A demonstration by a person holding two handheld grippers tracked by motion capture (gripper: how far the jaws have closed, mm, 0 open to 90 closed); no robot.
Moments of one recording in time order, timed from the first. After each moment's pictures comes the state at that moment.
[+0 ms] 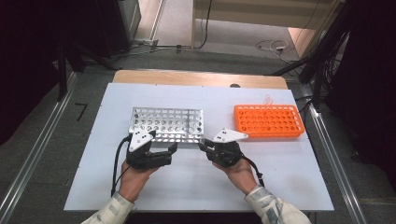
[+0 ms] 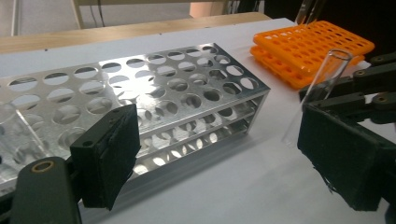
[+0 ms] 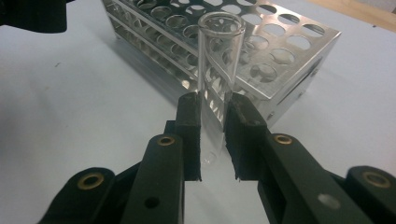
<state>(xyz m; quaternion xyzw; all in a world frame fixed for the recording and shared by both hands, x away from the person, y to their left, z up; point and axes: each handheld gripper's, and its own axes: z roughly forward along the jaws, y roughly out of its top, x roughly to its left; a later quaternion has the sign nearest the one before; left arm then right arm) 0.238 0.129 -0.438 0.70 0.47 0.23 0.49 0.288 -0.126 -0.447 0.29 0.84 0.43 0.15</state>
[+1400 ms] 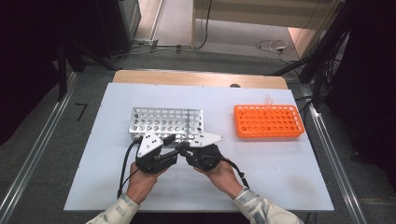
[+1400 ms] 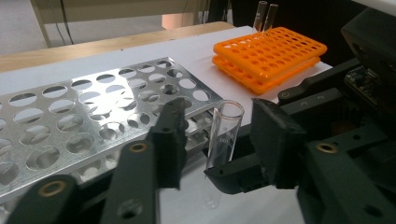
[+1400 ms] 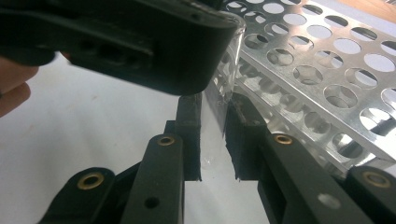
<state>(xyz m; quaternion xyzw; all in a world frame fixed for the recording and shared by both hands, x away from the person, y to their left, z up) 0.233 0.108 -0.436 0.71 0.41 0.22 0.52 0.278 -0.076 -0.451 0.24 0.86 0.44 0.12</state>
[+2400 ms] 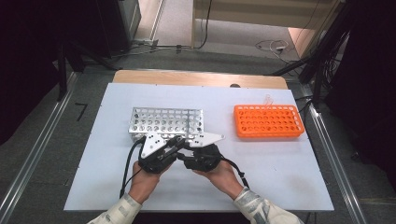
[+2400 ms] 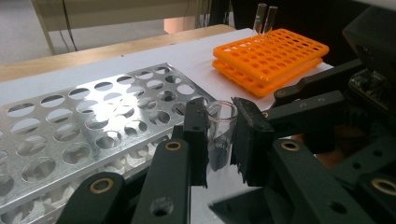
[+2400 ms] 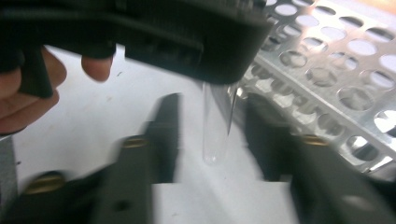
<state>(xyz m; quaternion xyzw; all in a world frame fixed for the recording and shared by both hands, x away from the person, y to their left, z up) 0.234 0.103 -0.434 0.71 0.41 0.23 0.52 0.277 -0.076 -0.449 0.24 0.86 0.44 0.09</state>
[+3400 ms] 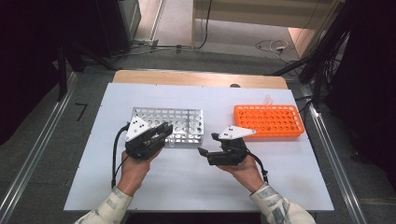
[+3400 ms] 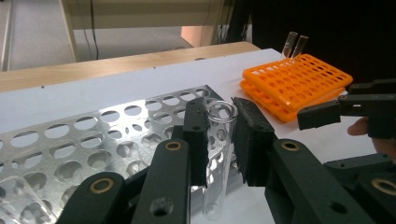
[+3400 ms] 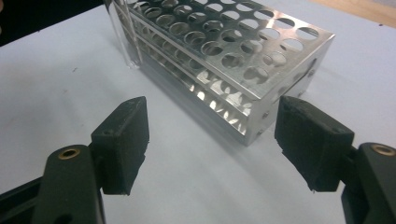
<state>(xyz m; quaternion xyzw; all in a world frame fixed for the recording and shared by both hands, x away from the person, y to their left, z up) 0.254 0.135 -0.411 0.68 0.45 0.24 0.53 0.294 -0.144 -0.437 0.29 0.84 0.44 0.12</state>
